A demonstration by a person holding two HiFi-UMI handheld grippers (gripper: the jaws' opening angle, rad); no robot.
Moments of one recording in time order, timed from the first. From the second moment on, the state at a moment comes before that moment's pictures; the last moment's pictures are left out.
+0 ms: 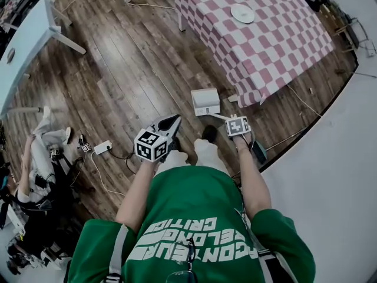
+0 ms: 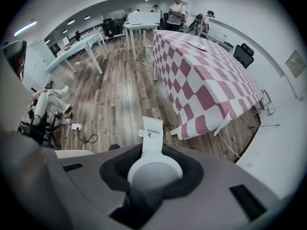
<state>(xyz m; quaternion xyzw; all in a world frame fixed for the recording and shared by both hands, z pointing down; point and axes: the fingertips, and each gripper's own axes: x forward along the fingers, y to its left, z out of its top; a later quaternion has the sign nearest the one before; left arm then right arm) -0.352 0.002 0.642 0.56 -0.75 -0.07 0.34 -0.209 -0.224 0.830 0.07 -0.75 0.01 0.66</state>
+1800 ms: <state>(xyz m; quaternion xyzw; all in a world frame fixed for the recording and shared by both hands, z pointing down) -0.396 -0.012 0.645 0.46 -0.82 -0.10 0.33 -0.339 -0.274 0.856 0.00 -0.76 -0.01 0.65</state>
